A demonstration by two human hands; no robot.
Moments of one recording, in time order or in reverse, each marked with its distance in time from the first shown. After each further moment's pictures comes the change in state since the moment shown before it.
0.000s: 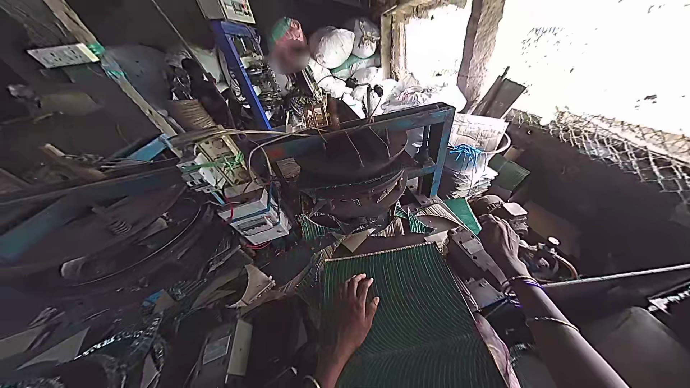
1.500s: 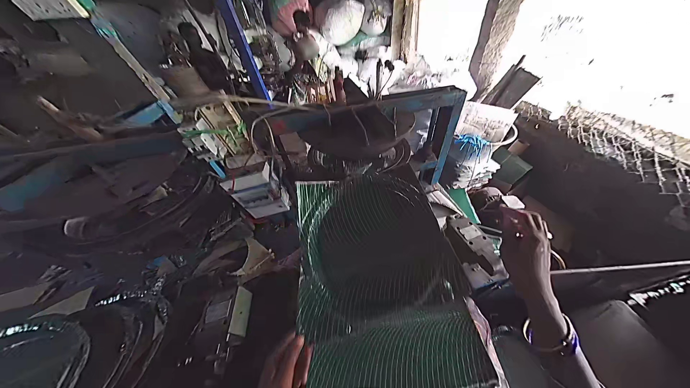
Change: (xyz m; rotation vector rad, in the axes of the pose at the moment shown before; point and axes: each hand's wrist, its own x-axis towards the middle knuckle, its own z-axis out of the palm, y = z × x) left_hand -0.153 0.002 -0.120 -1.140 0.126 -0.565; right_hand -0.098 -0.019 -0.069 0.360 0.355 -0.324
